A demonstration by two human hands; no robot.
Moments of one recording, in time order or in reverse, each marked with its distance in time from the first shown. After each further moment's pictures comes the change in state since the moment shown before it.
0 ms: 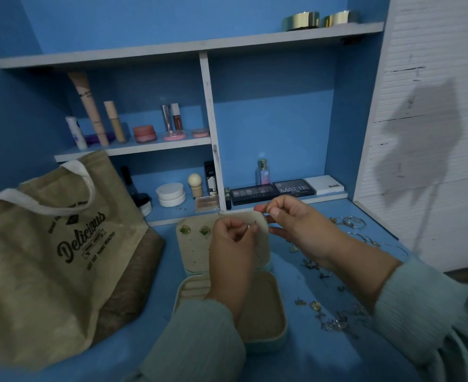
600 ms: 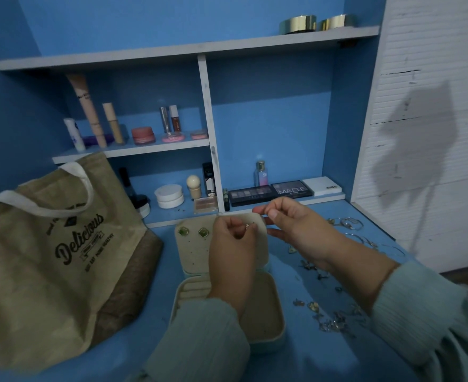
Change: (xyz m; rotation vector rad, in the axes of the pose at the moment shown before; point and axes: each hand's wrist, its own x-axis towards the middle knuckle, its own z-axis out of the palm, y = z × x) left_hand 0.000 0.006 0.003 0.119 0.036 -0.023; right_hand -0.002 -0.001 0.001 0.018 0.000 0.004
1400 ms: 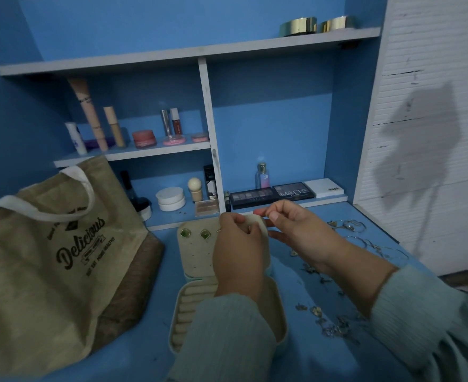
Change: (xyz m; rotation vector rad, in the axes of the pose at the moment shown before) left_hand 0.006 0.013 0.008 0.302 0.004 -0.038; right_hand 0.004 0.004 0.000 -0.007 0.018 0.015
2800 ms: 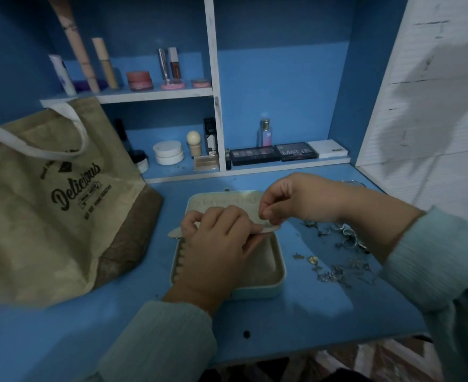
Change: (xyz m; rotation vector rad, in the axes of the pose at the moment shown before) left_hand -0.034 -0.070 -0.042 0.573 0.414 1.096; right_hand -0.018 -0.022 0.000 -0.661 -0.400 0.084
